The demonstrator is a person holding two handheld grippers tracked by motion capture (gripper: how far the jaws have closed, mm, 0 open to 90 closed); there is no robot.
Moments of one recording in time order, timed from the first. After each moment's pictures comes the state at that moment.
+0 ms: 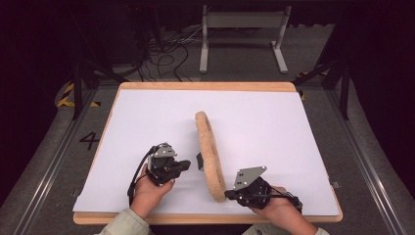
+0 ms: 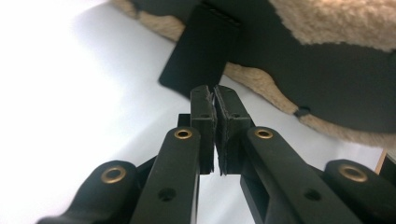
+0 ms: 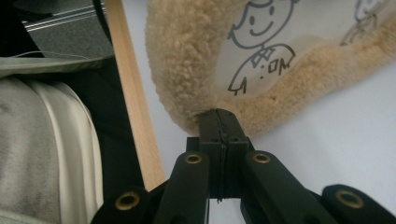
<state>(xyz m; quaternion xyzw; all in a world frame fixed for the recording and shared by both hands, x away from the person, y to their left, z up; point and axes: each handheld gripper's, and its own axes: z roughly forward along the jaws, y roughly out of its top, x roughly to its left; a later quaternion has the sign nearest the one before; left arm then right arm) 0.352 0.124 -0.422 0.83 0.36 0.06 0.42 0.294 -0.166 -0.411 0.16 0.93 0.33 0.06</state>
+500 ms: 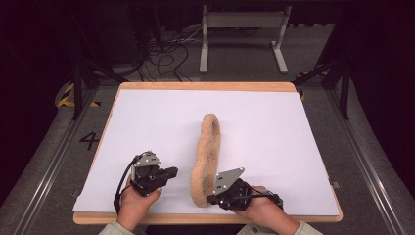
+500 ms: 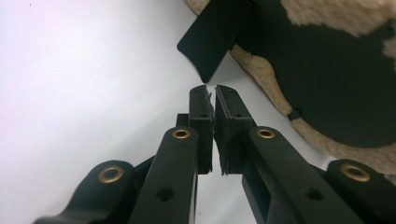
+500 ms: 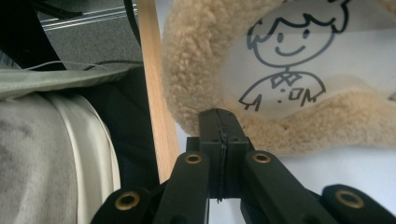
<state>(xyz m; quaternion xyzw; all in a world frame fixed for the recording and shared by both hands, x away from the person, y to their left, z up) 0.324 0.152 -0.424 0.82 0.38 0.06 0.42 0.294 -0.123 -0.415 0.11 0.93 0.34 0.03</state>
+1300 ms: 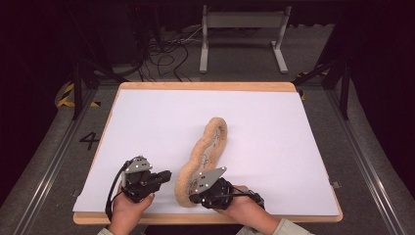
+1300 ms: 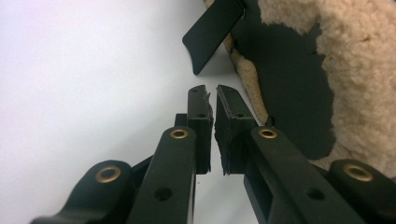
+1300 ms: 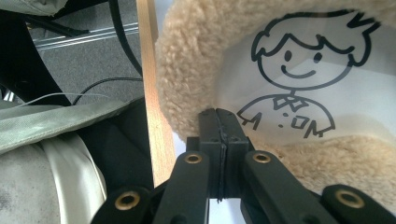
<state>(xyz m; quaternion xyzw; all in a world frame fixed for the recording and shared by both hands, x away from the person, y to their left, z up) 0.309 0.169 -0.419 0.81 0.40 0.07 0.44 0.301 -0.084 -0.425 0.11 0.92 0.37 0.03</state>
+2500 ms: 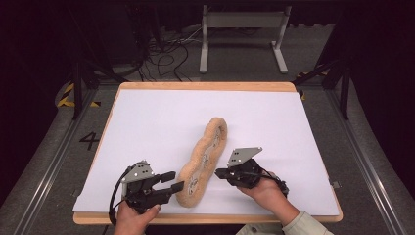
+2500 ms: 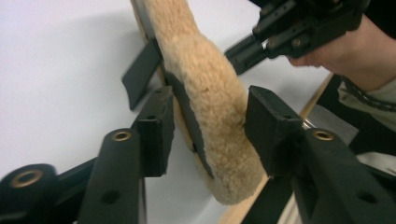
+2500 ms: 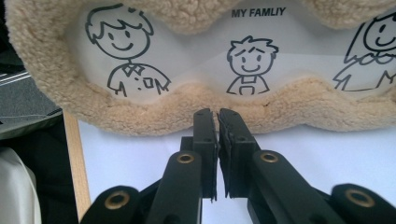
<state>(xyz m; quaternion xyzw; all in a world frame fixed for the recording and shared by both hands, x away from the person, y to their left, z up) 0.281 0.150 -0.392 0.79 0.35 0.03 0.50 0.339 -0.155 -0.406 0.21 0.89 0.39 0.09</state>
